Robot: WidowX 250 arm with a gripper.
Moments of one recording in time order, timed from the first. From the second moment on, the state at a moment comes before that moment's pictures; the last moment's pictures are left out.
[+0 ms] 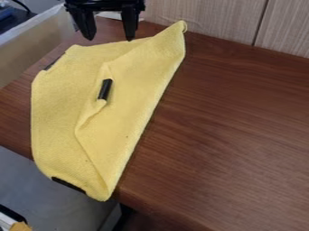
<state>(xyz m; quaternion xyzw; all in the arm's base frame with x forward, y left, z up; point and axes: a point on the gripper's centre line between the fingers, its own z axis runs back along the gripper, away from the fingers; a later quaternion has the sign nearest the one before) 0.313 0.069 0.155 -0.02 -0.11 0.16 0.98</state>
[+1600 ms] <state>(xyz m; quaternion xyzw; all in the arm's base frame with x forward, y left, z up) 0.298 0.196 0.093 0.00 -0.06 0.22 0.97</state>
